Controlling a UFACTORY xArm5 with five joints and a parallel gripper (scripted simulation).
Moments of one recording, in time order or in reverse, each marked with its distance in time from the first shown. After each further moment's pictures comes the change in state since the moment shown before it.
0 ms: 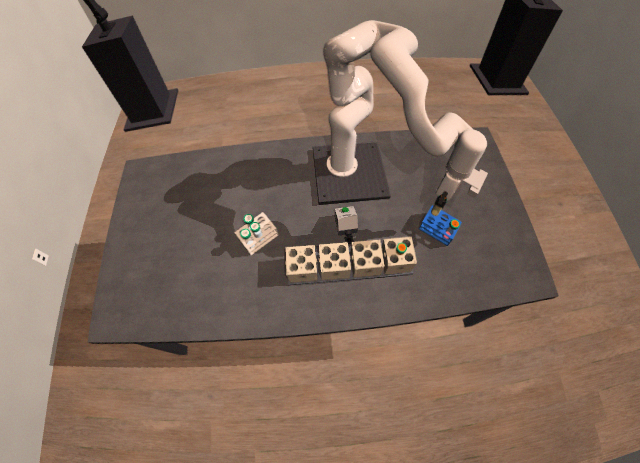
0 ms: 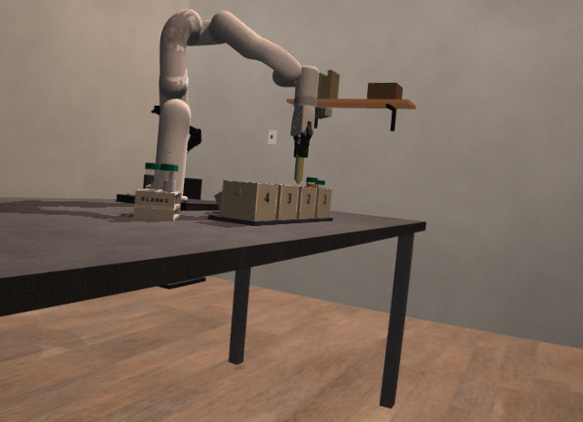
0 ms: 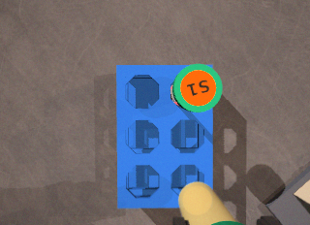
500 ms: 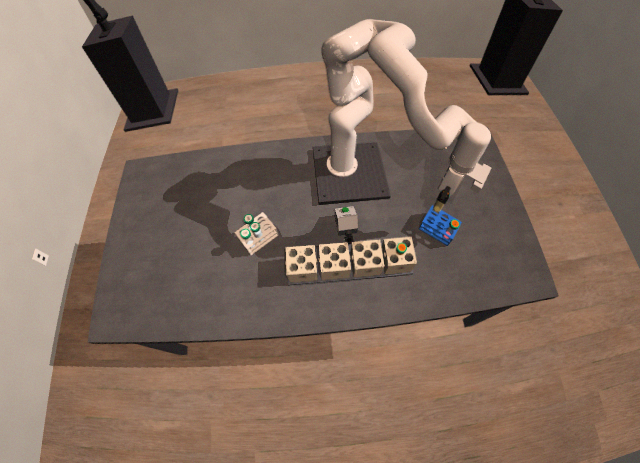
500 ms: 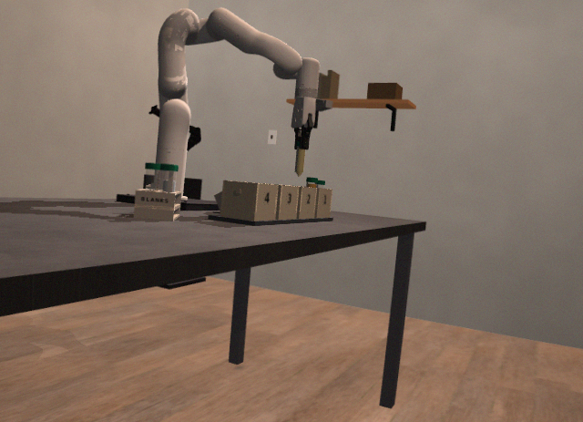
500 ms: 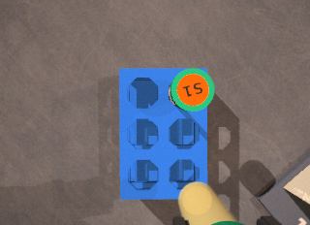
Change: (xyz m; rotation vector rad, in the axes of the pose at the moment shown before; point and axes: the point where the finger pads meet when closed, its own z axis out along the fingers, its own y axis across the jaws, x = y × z) arm 0.000 0.000 -0.027 0.000 0.000 0.000
